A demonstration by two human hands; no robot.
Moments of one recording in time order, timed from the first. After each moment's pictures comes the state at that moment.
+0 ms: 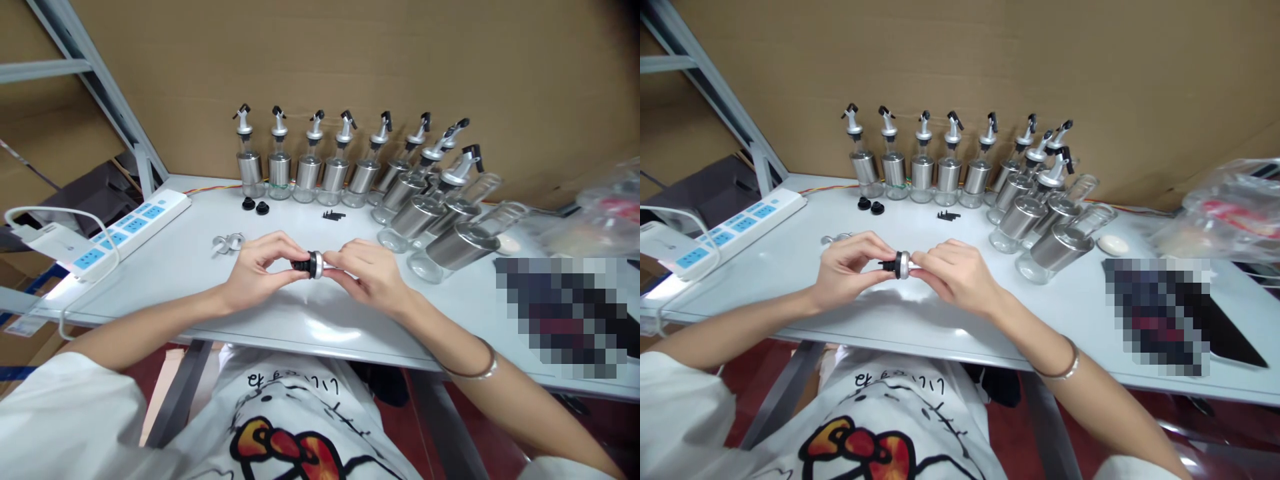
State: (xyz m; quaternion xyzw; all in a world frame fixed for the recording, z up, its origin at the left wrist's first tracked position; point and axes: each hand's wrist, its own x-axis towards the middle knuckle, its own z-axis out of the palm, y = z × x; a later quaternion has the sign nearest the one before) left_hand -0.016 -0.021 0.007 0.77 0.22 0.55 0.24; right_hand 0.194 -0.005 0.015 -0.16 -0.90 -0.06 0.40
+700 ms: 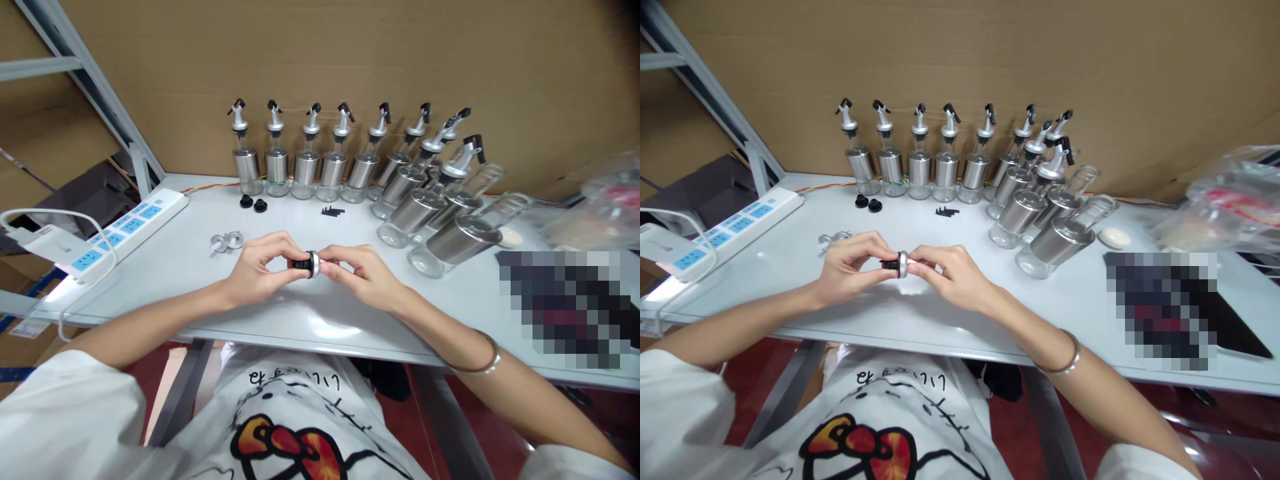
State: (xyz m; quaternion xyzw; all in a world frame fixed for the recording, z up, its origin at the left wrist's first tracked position) left_hand -0.017 -0.018 0.004 0.80 0.22 0.51 0.22; right_hand 0.193 -0.009 0.015 -0.27 -0.85 0.31 0.32
